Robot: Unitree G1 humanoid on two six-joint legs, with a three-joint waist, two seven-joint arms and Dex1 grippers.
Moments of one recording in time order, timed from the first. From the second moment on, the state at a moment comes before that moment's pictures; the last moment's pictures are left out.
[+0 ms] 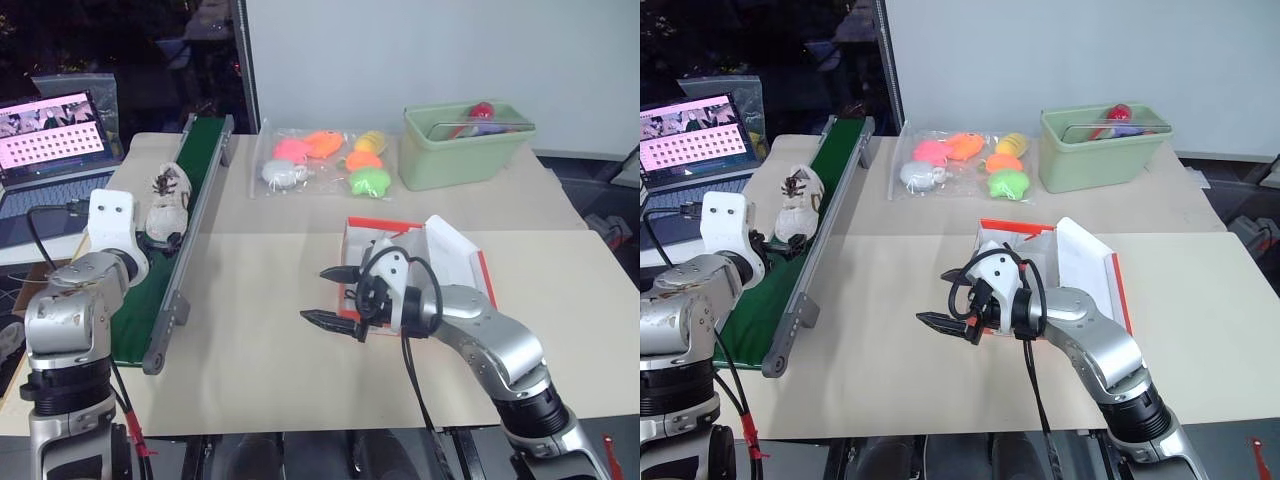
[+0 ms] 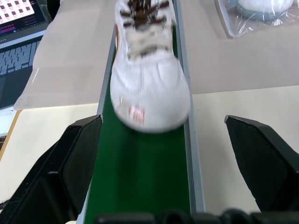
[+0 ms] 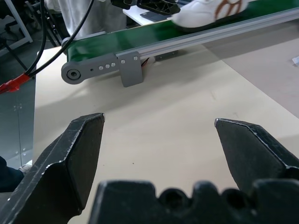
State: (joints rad) left arm -0.43 0.60 0.33 -0.22 -0.24 1.04 -0.21; right arm -0.40 -0.46 0.24 -0.46 0.45 0.71 0.73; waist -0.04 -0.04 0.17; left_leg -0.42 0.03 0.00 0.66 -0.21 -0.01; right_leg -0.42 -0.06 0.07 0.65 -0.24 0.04
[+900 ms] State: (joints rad) left arm -0.42 0.55 0.34 -0.20 -0.24 1.12 -0.17; right arm -0.42 -0.46 0.23 -0.44 0.46 0.71 0.74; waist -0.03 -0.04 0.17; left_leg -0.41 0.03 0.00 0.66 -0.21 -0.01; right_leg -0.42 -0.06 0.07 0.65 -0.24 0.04
